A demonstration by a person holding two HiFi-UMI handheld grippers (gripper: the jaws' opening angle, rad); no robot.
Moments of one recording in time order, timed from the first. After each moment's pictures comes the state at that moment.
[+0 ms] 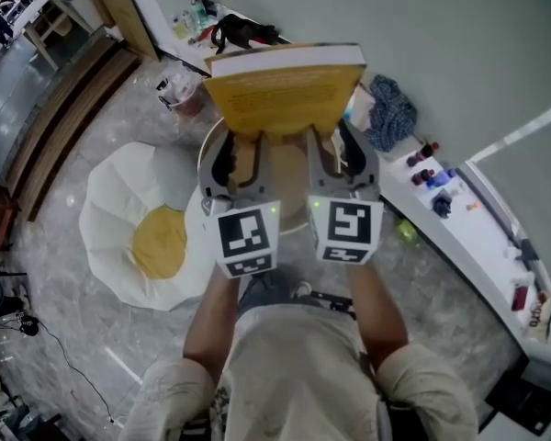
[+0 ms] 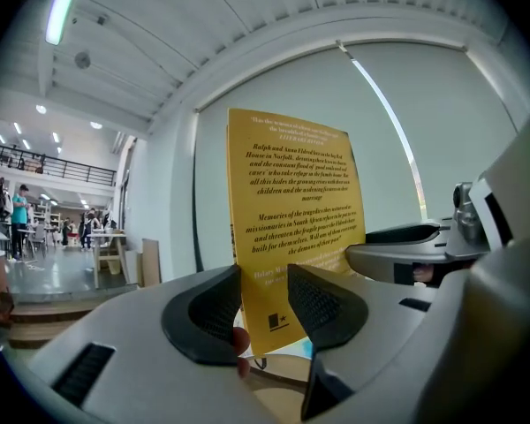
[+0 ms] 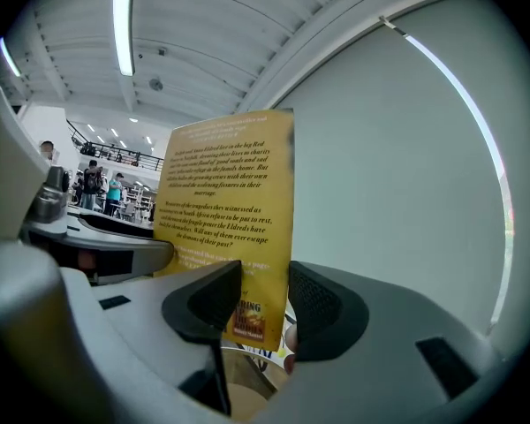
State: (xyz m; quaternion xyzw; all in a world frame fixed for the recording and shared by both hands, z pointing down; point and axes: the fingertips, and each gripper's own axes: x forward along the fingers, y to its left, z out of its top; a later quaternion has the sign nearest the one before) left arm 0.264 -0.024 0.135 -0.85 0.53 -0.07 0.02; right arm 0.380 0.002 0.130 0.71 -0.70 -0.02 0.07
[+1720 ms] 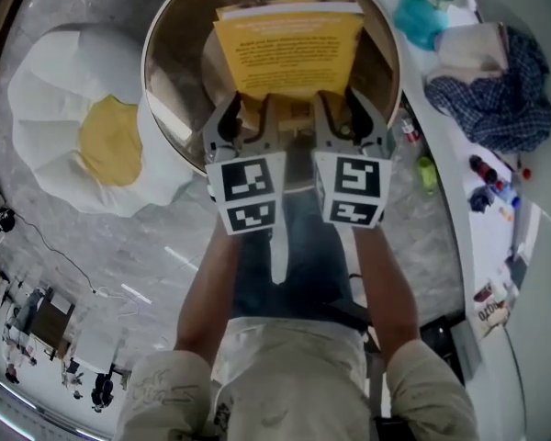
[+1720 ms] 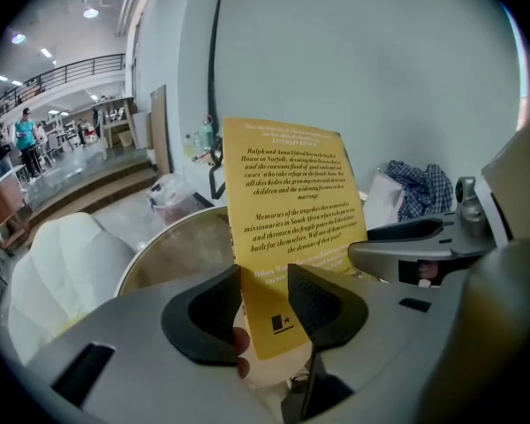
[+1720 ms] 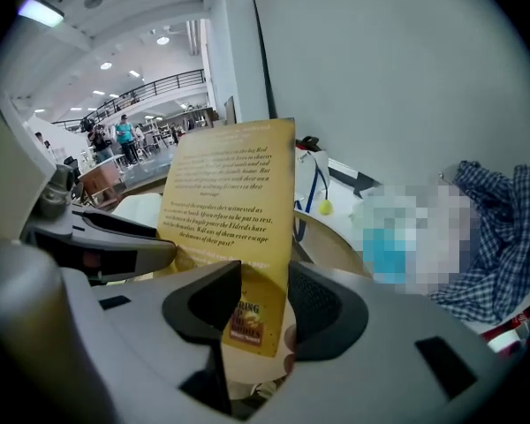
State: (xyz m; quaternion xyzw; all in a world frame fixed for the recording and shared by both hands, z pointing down) left arm 0.297 -0.194 0.636 -0.73 0.52 -0.33 -0.29; right arm 0.416 -0.192 0.629 0.56 -0.71 0.28 0.30
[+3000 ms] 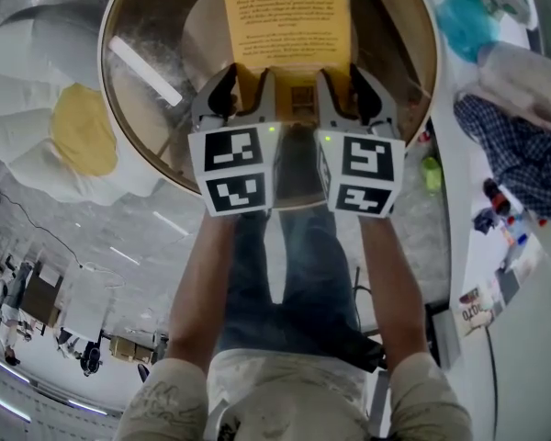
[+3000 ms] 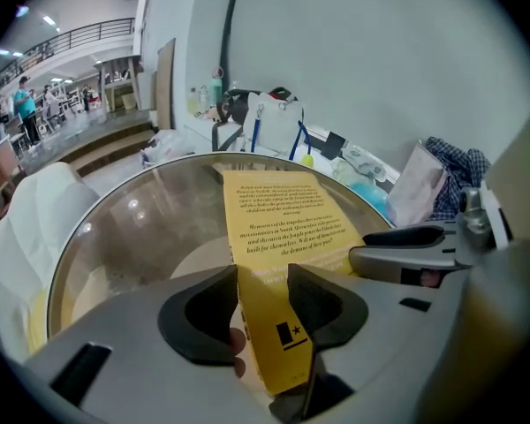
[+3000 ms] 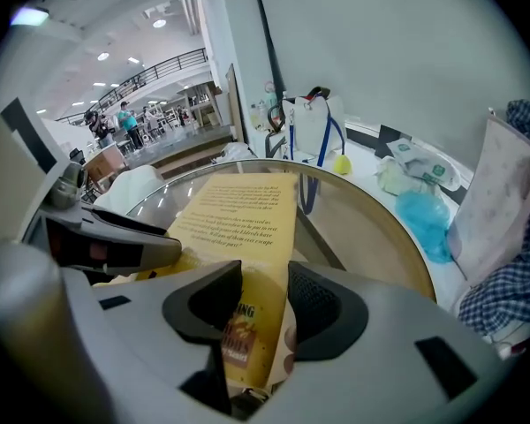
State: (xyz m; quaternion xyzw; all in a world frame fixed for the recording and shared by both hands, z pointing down) left arm 0.303 -0.221 0.775 -0.69 0.50 -0.36 -0.38; right arm 0.423 -0.223 0.766 0.51 -0.71 0.33 0.35
